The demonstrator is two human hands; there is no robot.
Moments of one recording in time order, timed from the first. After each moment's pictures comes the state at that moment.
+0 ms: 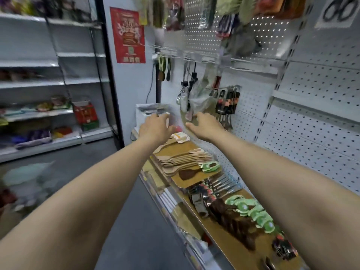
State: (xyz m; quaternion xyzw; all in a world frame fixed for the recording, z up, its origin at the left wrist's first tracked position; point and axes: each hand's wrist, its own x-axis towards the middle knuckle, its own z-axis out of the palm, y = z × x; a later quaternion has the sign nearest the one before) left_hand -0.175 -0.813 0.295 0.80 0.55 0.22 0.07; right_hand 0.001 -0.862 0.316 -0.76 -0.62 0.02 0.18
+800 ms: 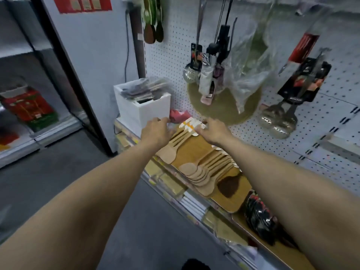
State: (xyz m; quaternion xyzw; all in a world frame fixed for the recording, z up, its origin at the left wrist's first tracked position) left_hand -0.201 -0.338 0.150 0.87 0.45 0.10 0.17; right_hand -0.026 -0.454 0.165 -0.87 -0.45 0.13 0.17
